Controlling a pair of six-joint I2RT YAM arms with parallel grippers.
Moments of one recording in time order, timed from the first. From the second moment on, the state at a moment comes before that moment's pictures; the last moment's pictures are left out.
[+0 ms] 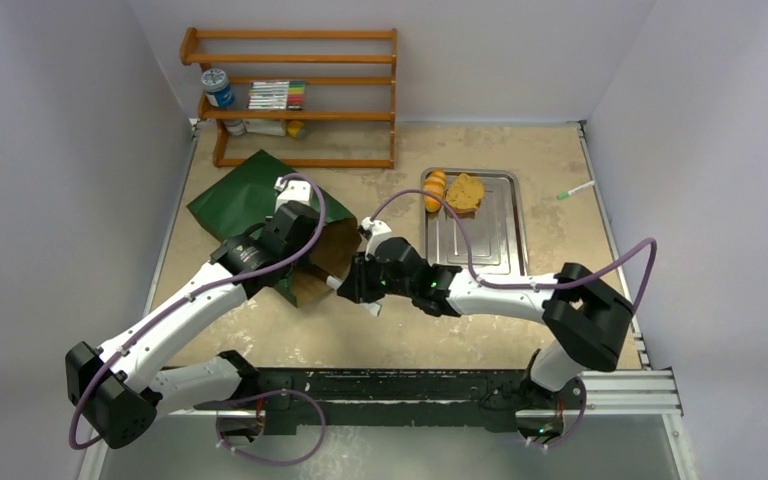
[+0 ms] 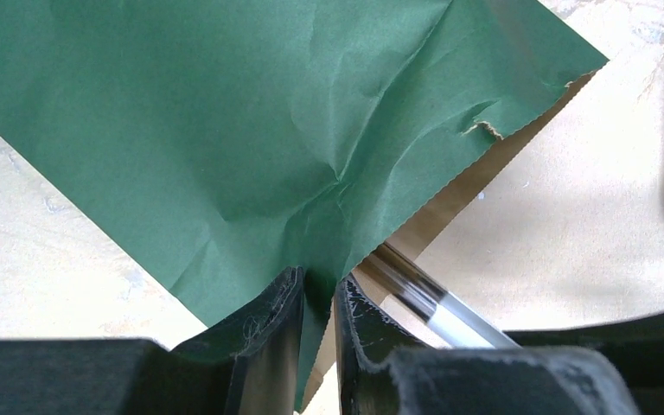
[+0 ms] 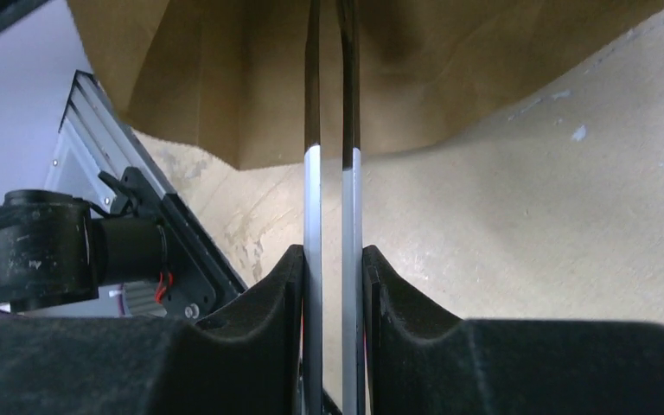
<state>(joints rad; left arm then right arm) -0.67 1.09 0.99 -0.76 -0.50 -0.44 1.04 1.56 0.86 0.18 -0.02 0.70</state>
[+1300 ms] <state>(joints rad) -0.67 1.10 0.90 -0.54 -0.40 -0.52 0.87 1.77 0.99 0.16 -0.28 0.87</state>
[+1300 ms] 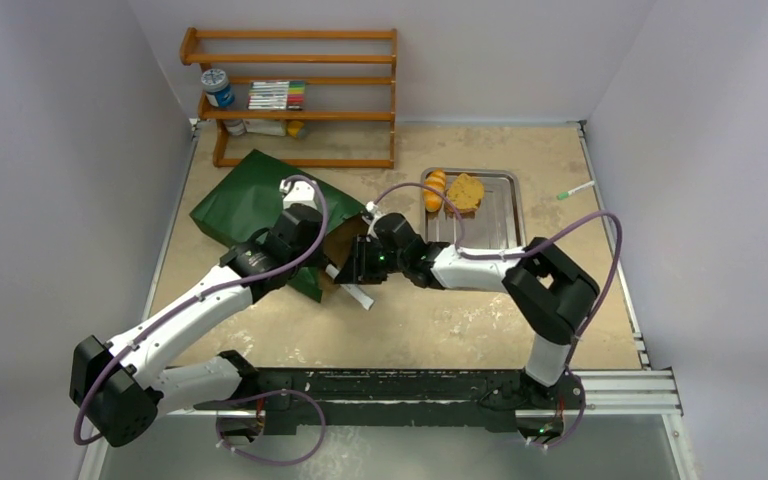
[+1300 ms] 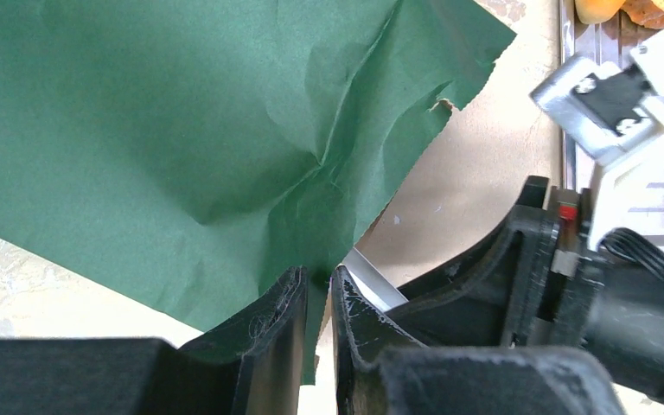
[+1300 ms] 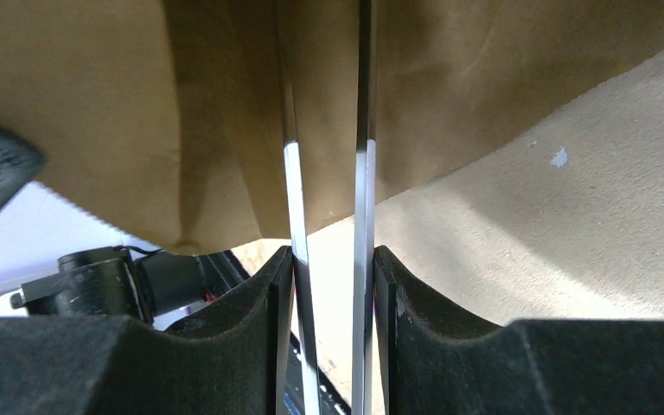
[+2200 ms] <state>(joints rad) -0.67 1.10 0.89 -0.53 -0.39 -0.52 0.84 1.85 1.07 0.10 -0.47 0.82</state>
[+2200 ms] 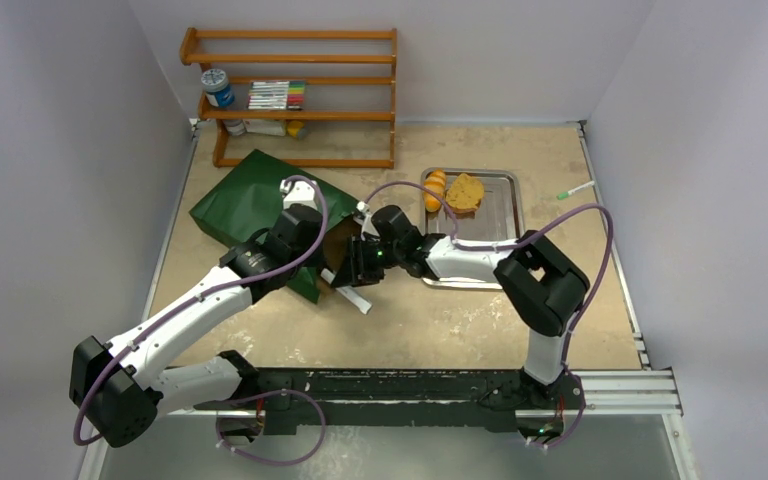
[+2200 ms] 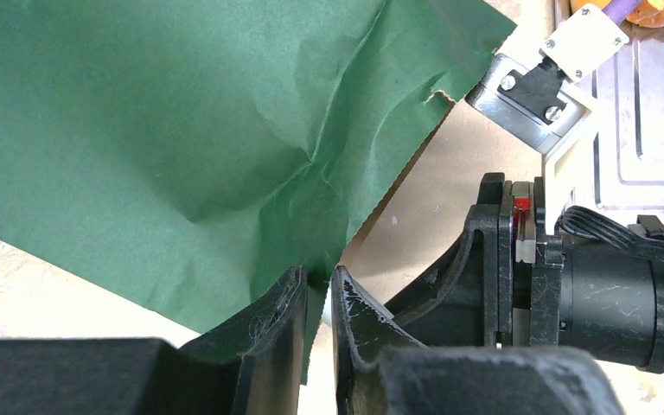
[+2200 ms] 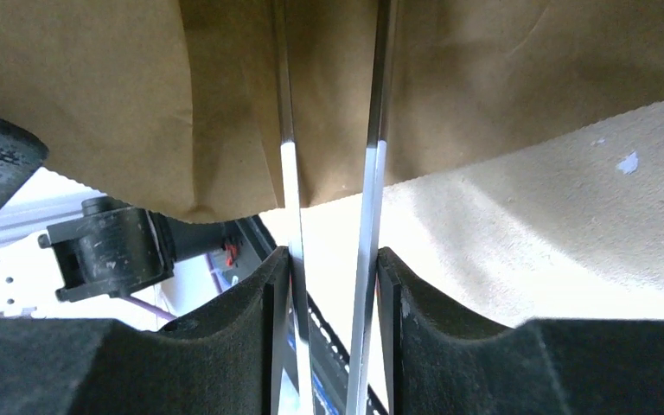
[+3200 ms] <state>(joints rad) -0.67 1.08 0.91 -0.53 -0.34 -0.48 0.73 1.87 1.03 0.15 -0.75 1.02</state>
